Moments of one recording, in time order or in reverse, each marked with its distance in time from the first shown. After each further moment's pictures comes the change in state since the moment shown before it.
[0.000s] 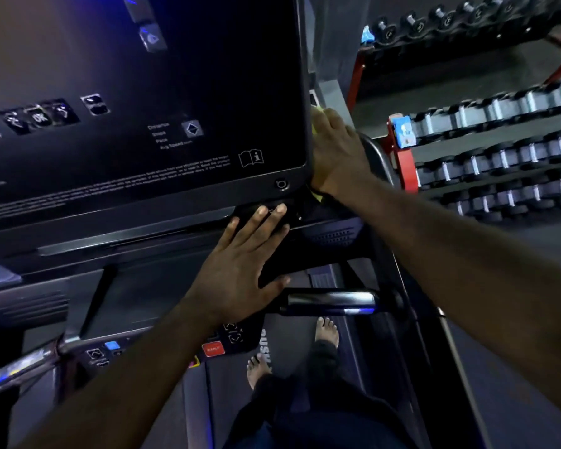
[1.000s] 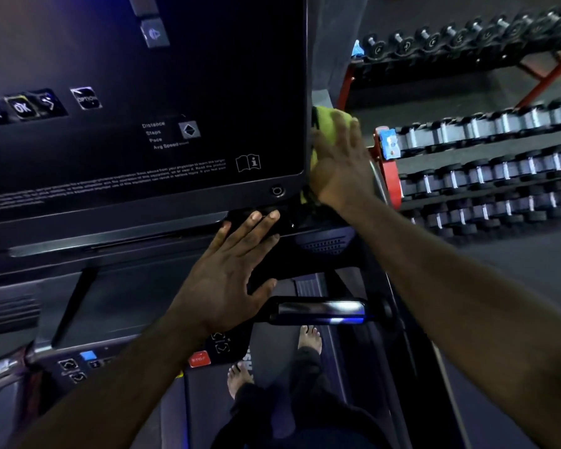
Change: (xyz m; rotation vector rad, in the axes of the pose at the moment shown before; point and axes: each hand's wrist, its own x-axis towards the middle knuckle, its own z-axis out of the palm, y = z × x) left_hand -0.001 -0.002 0.003 -0.102 0.078 -0.019; right_hand -0.008 0.017 0.025 -0.010 0.064 0.142
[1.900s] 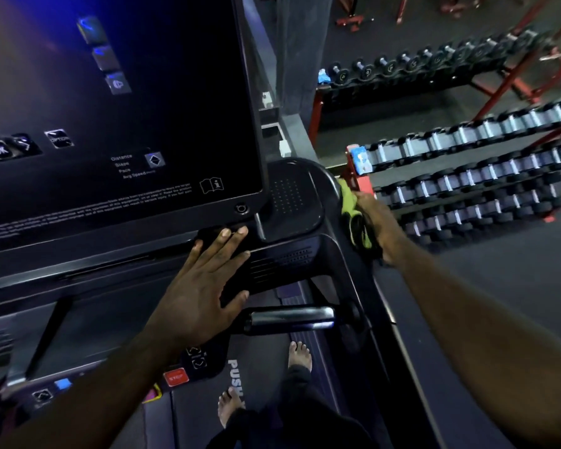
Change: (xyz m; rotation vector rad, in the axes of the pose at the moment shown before) left_hand -0.001 0.004 -0.004 -0.007 -0.014 -0.006; right_hand -0.079 0.112 -0.013 1.069 -0.178 0.670
